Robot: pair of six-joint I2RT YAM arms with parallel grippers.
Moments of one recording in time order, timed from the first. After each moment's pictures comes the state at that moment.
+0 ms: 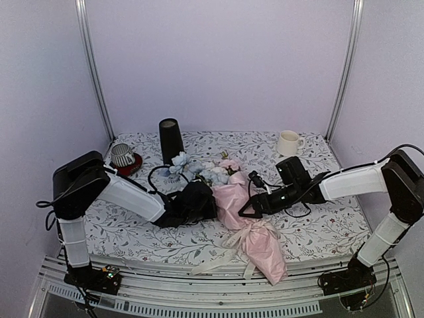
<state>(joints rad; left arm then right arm) -1.01 1.95 0.94 0.28 -0.35 -0.93 0.67 1.64 0.81 0.00 -0.61 0.34</state>
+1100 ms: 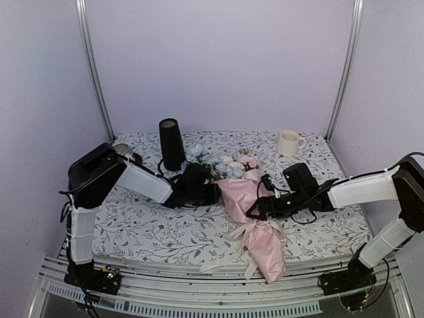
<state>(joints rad) -0.85 2.12 1.15 0.29 -0.07 -0.74 0.67 1.51 0.67 0.01 -0.40 0.48</state>
